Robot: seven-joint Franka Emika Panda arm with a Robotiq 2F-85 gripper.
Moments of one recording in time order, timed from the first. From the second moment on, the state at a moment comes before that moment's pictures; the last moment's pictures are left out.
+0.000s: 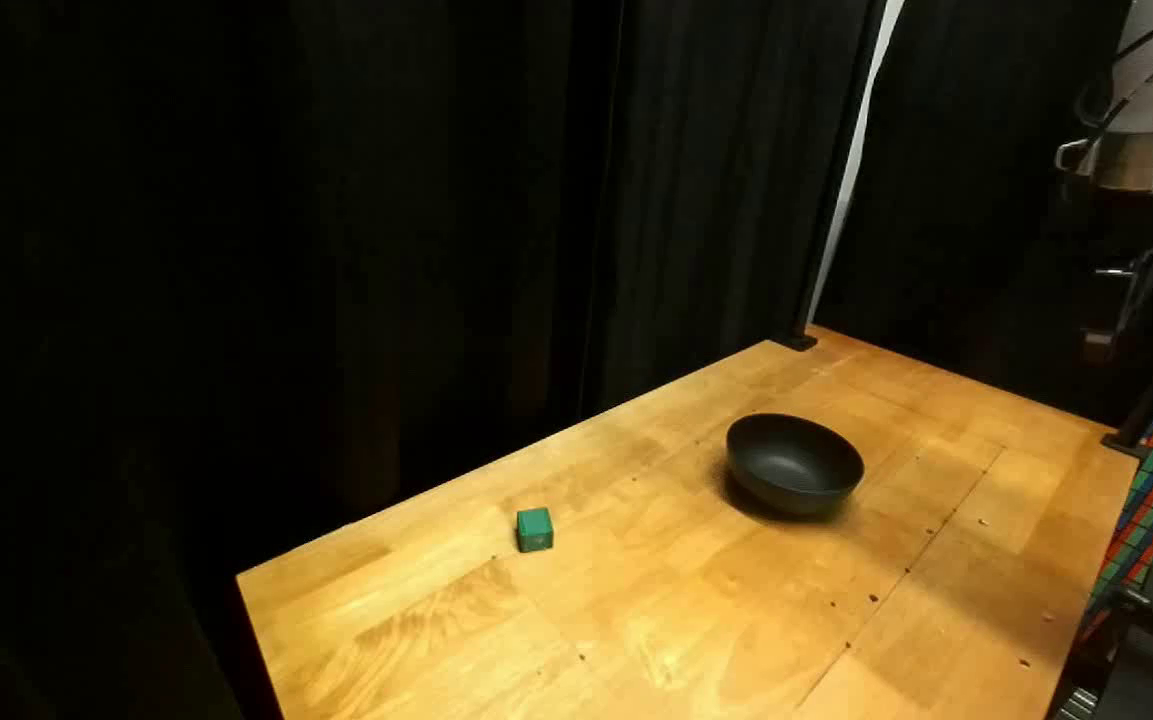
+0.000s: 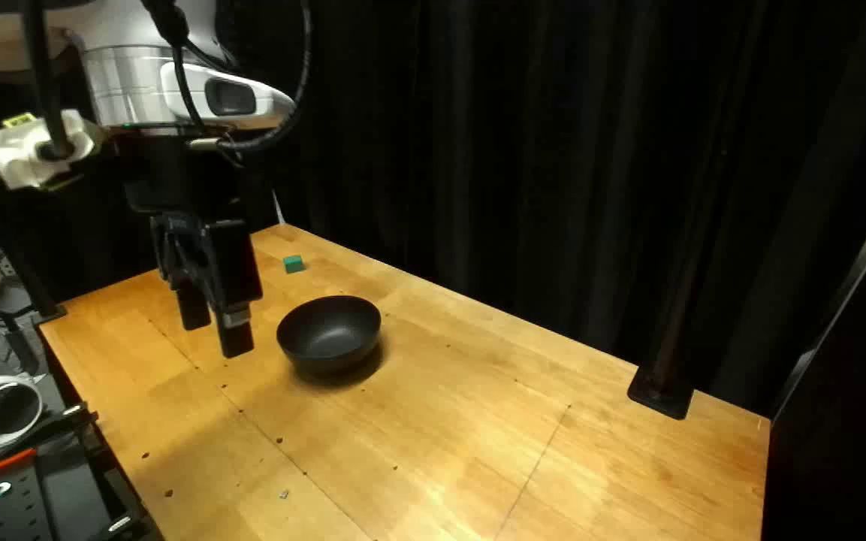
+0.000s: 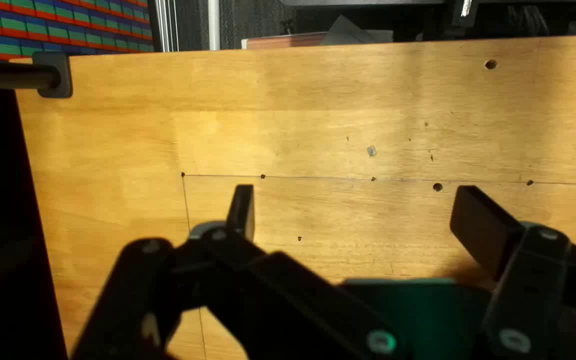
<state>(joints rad) -0.20 -0.38 -0.13 -2.61 -0.37 2.13 -0.15</state>
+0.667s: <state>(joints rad) -0.20 -0.38 -0.13 -2.60 -0.37 2.13 -0.15</state>
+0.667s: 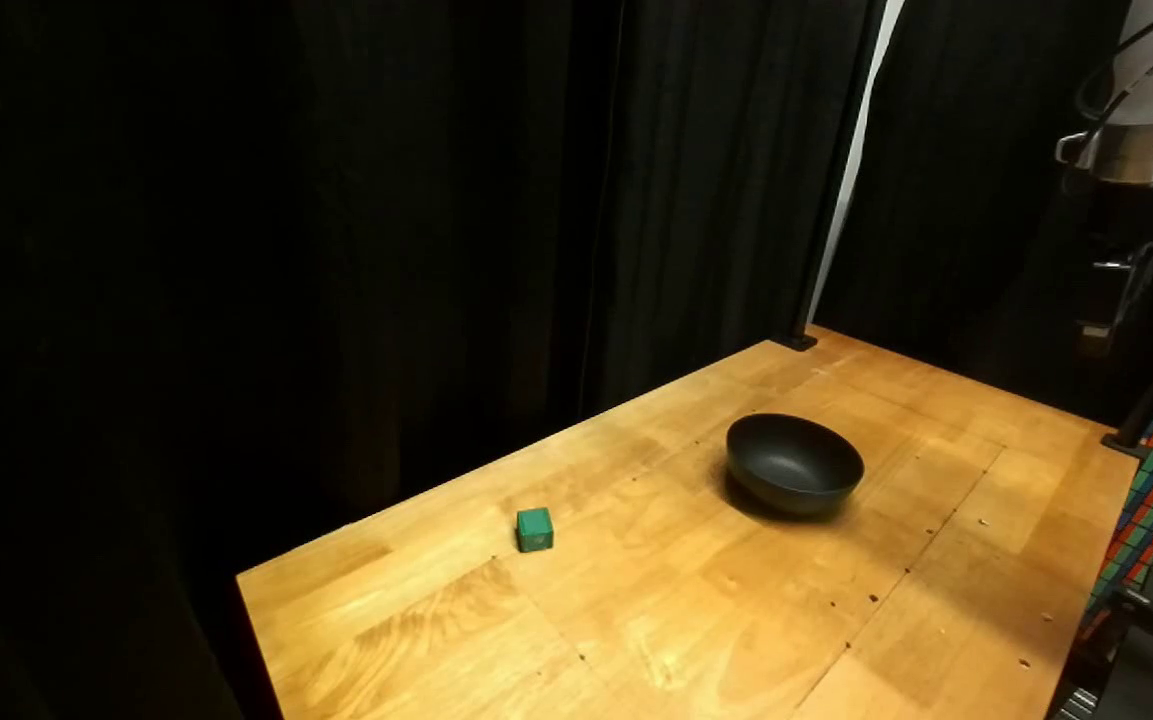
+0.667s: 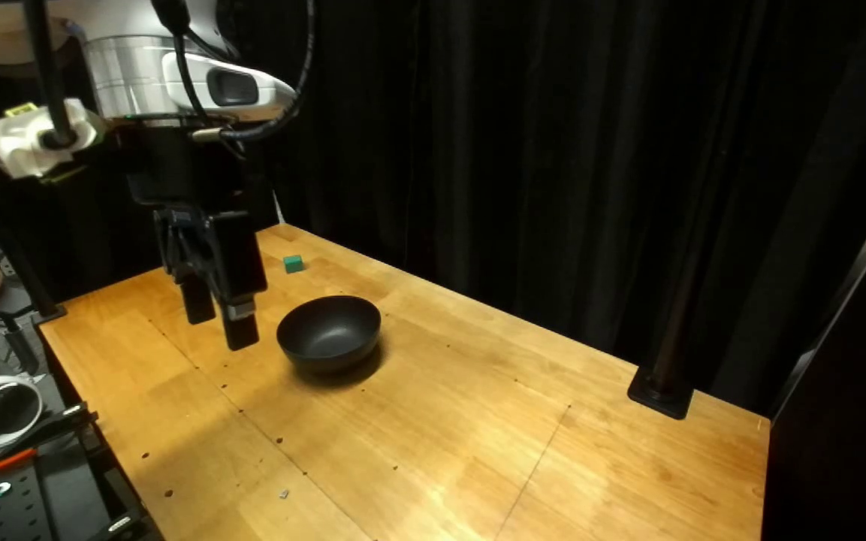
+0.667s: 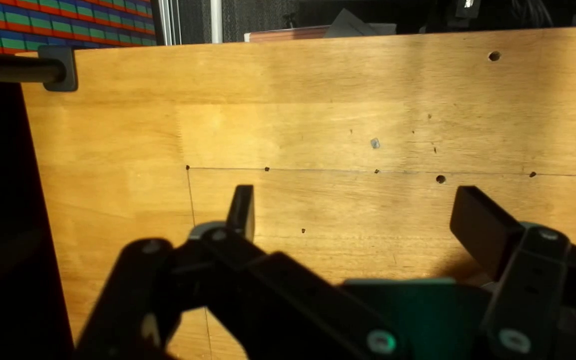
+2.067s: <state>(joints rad) 0.27 -0.17 0.20 -2.75 0.28 2.69 0.10</state>
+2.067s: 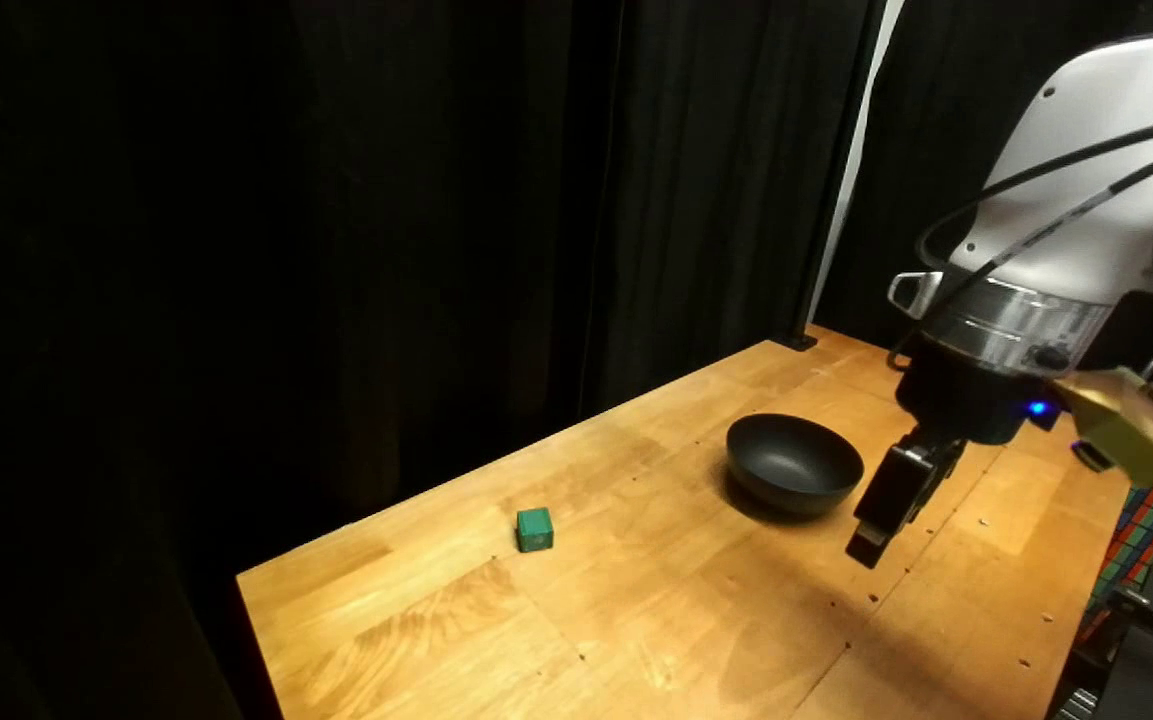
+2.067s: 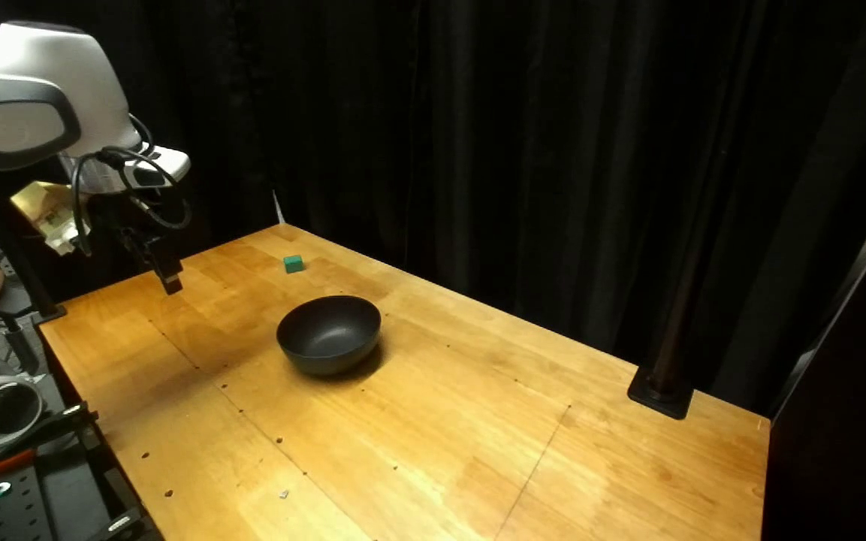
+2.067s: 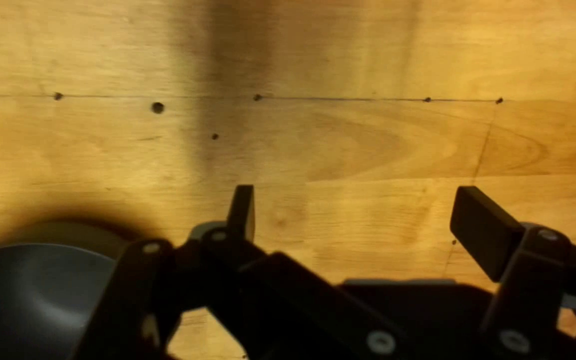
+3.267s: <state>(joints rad) 0.62 0.29 -0.06 -2.58 0.06 3.23 0.35</state>
